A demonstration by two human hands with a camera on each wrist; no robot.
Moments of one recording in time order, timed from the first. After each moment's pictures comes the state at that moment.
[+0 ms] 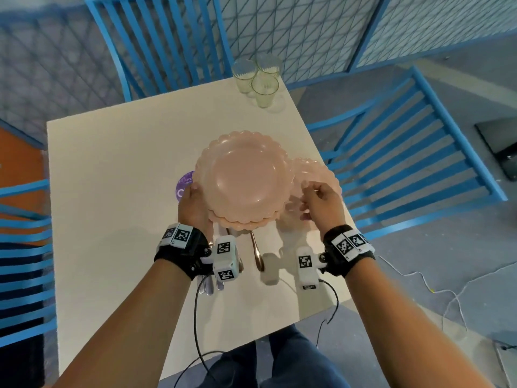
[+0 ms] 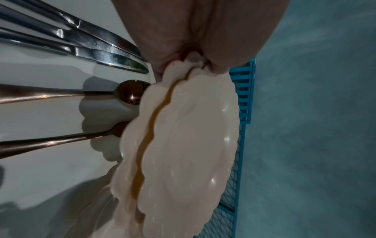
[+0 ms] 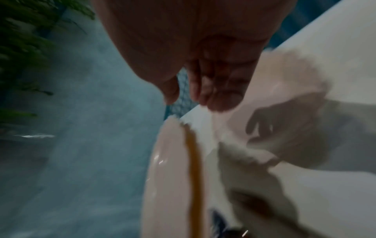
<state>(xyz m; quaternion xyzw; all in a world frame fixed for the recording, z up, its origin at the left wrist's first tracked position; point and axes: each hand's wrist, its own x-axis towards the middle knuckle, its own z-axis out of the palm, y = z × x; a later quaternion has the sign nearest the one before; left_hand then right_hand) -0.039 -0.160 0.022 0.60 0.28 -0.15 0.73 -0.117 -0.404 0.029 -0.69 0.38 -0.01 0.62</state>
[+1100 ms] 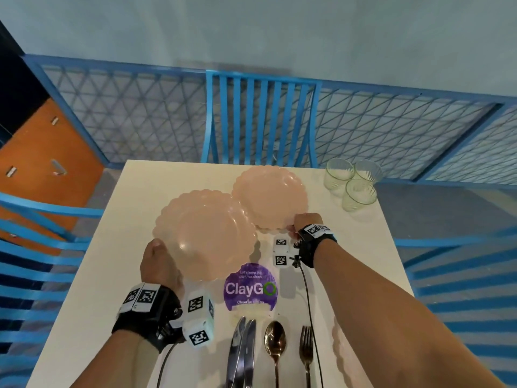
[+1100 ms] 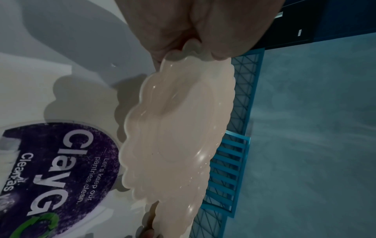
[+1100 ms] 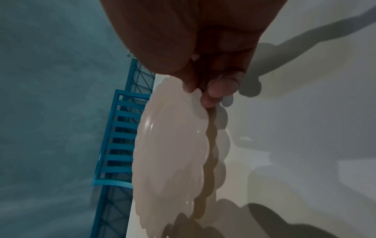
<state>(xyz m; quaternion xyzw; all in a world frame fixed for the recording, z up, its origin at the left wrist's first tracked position) 0.097 -0.001 -0.037 0.51 0.50 0.04 0.70 0.228 -0.280 -0.063 -0.73 0.37 0.19 0.55</state>
